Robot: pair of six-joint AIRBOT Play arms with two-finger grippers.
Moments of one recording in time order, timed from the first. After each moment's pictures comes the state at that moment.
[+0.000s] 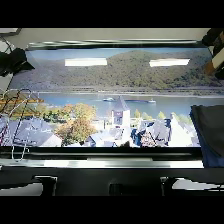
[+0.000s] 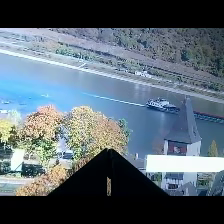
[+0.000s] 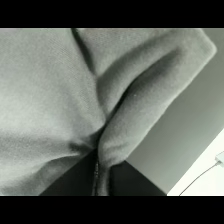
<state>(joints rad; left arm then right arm) 0.12 -1.48 2.01 1.19 -1.53 -1.73 -0.79 -1.57 1.42 -1.98 1.73 1.89</state>
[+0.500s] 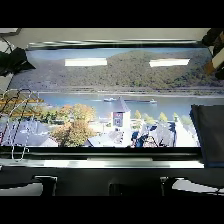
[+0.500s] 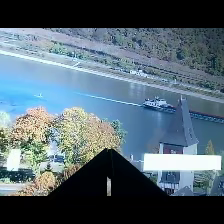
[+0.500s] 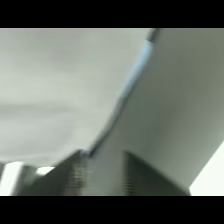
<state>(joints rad) 0.12 -1.48 2.01 1.18 -1.53 -1.73 -0.79 -1.49 1.42 -1.92 1.66 1.86</state>
